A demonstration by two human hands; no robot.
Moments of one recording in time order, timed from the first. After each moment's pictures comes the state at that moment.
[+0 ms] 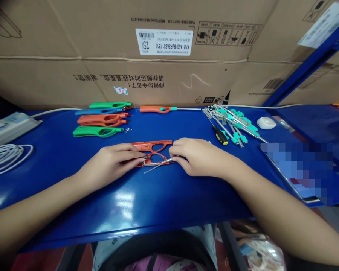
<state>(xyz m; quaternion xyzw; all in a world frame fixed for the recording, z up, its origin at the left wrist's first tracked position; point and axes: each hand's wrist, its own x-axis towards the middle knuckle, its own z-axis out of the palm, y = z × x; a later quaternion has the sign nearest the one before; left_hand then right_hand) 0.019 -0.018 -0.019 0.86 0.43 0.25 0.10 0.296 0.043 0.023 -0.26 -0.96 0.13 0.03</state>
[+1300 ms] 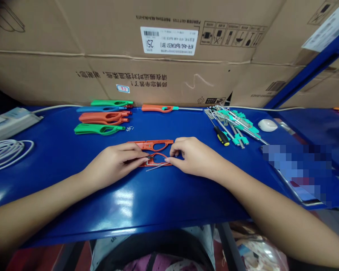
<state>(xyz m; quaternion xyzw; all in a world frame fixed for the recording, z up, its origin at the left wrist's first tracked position) 0.025 -0.019 -0.022 0.86 0.43 0.26 0.08 0.284 0.038 0.014 -0.36 -0.90 0.21 0.11</state>
